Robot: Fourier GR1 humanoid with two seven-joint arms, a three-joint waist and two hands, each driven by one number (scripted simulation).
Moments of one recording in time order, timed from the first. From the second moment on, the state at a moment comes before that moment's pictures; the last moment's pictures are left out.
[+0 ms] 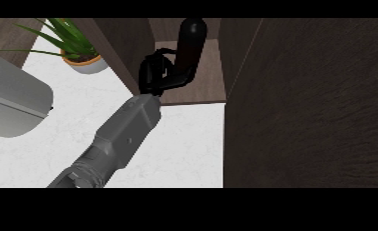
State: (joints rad) left arm -0.95 0.00 -0.39 -0.21 1.02 0.23 -0.78; right arm 0.05 -0.05 -0.06 -2.22 -0.25 0.33 0.29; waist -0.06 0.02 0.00
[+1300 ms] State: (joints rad) left arm -0.70 0.05 -0.55 -0.71 0.89 0.32 -0.76; right arm 0.10 -0.06 -0.08 -2.29 -0.24 0.31 0.33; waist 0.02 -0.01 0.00
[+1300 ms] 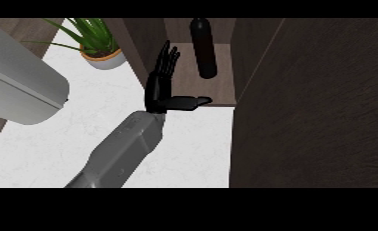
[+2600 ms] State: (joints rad) left arm -0.02 0.48 -0.66 -1.94 0.67 0.60 -0.45; right arm 0.08 -0.18 0.05 -2.35 -0.24 0.46 0.42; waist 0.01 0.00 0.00
